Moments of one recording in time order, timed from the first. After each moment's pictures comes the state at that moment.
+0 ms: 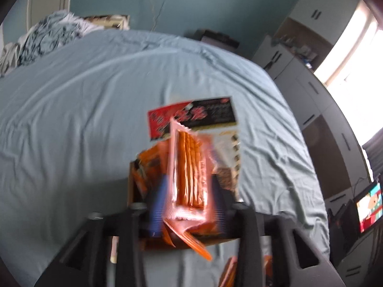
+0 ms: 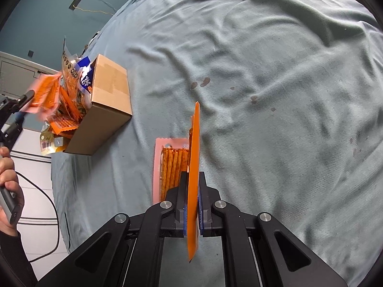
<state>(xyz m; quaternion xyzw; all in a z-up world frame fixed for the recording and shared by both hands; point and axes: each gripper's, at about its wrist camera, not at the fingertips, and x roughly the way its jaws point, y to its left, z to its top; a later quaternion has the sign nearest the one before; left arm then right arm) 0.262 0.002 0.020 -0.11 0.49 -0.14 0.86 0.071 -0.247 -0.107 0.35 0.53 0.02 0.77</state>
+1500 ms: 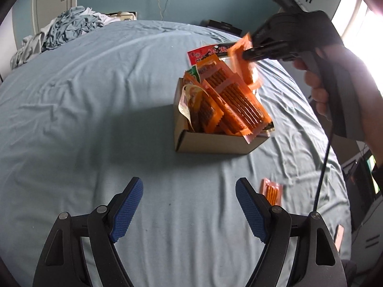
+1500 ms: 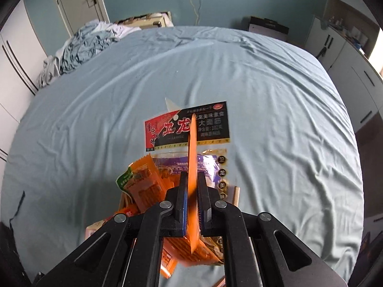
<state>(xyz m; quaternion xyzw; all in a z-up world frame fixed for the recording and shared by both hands) 0.110 0.066 -0.010 -0.06 0.49 -0.14 0.86 0.290 -0.059 0.072 0.00 0.50 0.08 0.86</state>
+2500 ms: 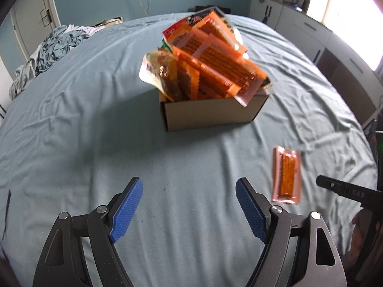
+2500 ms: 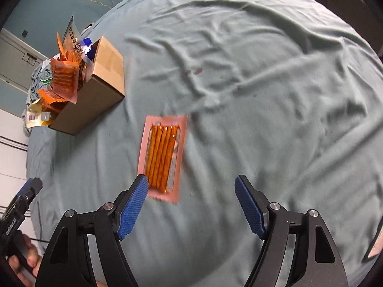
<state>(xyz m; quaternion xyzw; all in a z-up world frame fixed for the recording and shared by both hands) 0.088 0.015 -0.043 0.06 0.51 -0.12 0.85 0.040 -0.213 -0.086 0.25 0.54 -0.03 0.80</state>
